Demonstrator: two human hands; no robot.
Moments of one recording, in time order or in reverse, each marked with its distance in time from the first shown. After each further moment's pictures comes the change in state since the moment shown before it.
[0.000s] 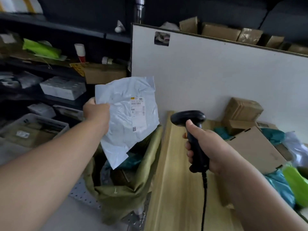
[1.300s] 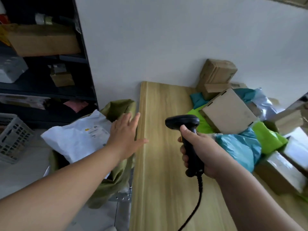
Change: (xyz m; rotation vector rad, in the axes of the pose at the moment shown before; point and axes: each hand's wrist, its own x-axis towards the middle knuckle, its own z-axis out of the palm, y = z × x) left_hand -0.063 -0.157 0.074 1.210 -0.909 0.673; right_hand 0.018 0.079 -0.048 0.080 0.198 0.192
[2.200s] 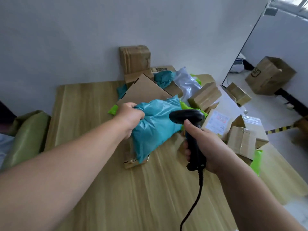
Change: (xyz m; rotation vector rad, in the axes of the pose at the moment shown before) left_hand 0.084 0.346 0.076 -0.914 -0.131 -0.336; right_hand -0.029 0.045 -0.308 0.223 0.216 -0.065
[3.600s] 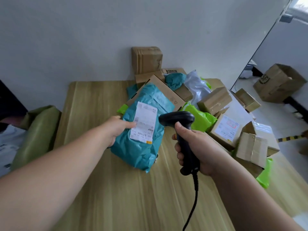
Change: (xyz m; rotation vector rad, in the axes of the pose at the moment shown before) left_hand 0.017 -0.049 -0.067 -0.126 -0.156 -0.297; right_hand 0.000 -0.002 0.048 -0.070 -0.148 0.015
